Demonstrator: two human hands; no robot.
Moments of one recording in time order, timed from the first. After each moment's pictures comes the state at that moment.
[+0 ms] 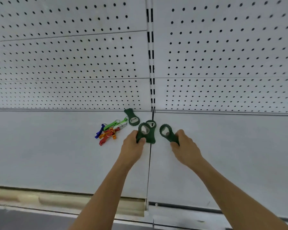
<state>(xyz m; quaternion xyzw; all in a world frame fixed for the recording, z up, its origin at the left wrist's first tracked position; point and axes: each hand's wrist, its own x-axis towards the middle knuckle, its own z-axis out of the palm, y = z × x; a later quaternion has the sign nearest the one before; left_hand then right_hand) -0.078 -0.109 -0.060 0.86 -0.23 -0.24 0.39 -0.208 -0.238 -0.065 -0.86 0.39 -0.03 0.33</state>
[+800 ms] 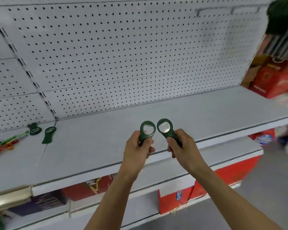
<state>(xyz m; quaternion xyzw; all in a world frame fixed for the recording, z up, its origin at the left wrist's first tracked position) -0.498 -0.201 0.015 0.68 -0.37 -0.33 0.54 -0.635 -0.282 -0.006 -0.74 0.42 -0.32 0.42</state>
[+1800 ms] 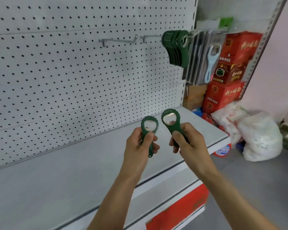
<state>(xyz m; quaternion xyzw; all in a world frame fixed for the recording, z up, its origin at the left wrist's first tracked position) -0.728 -0.454 0.063 0.57 -0.44 -0.37 0.59 -0.872 -0.494 0.061 -0.66 0.42 -0.48 0.41</state>
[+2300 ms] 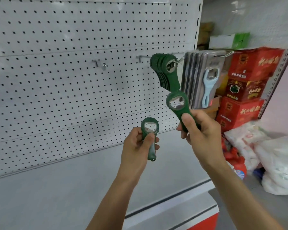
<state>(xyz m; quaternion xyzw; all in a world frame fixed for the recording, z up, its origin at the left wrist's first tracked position) -0.776 -0.545 0.102 0.58 -0.42 -0.31 0.63 -0.920 -0.609 0.123 -0.64 0.30 -0.60 0.37</state>
